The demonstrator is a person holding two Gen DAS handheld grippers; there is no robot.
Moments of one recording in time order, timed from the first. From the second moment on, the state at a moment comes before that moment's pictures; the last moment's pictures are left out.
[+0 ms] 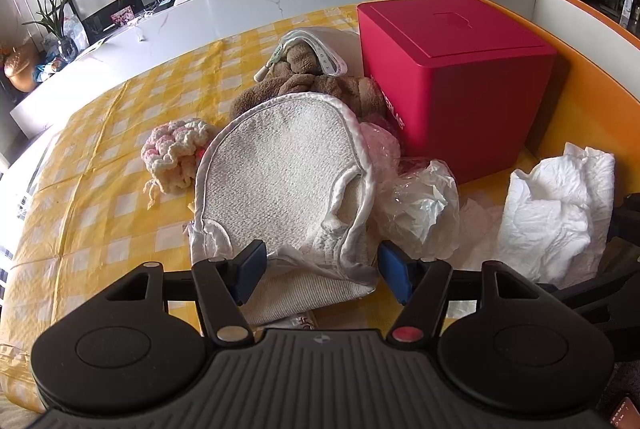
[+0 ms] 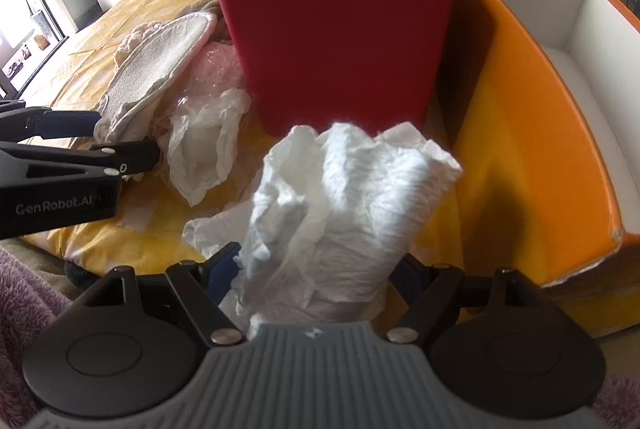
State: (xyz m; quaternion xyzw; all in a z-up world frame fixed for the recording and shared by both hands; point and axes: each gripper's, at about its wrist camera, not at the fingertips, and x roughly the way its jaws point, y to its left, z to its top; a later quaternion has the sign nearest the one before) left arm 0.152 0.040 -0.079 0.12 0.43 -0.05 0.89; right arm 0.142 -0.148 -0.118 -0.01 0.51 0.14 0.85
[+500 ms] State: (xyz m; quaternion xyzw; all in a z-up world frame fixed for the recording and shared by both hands) left arm 0.128 0.049 -0.055 0.10 0.37 -0.03 0.92; right arm 0.124 -0.140 -0.109 -0.06 0.46 0.18 0.87
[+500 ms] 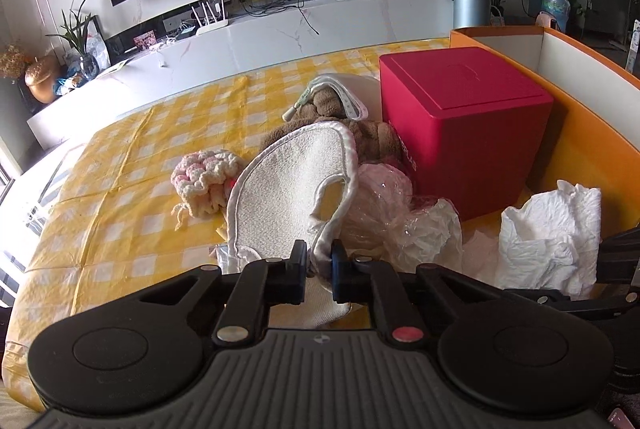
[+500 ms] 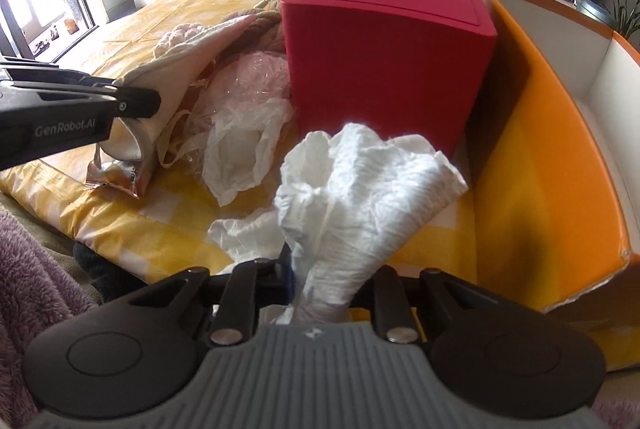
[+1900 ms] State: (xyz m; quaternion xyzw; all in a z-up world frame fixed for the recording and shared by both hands) left arm 0.075 -0.088 0.085 0.13 0.24 -0.18 0.94; right arm 0.070 -0.278 0.076 -0.03 0.29 0.15 0.94
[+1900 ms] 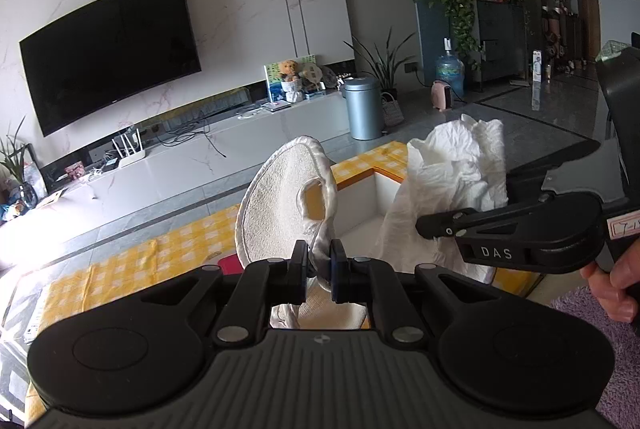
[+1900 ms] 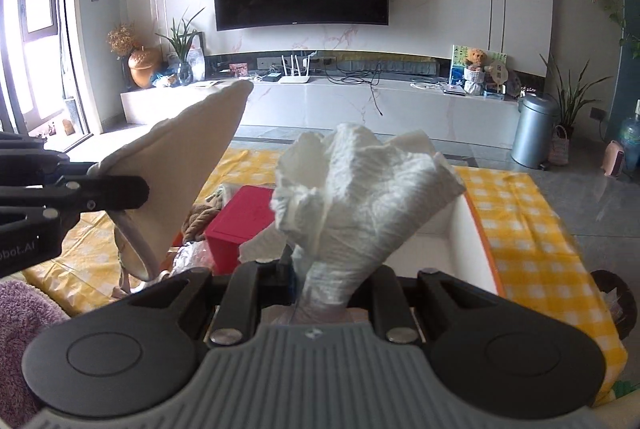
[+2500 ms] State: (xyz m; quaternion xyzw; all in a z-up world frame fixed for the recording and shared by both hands) left arm 0.189 -0.147 0.014 0.09 0.43 -0.30 0.85; right arm 0.184 -0.330 0.024 -0.08 0.47 0.15 0.87
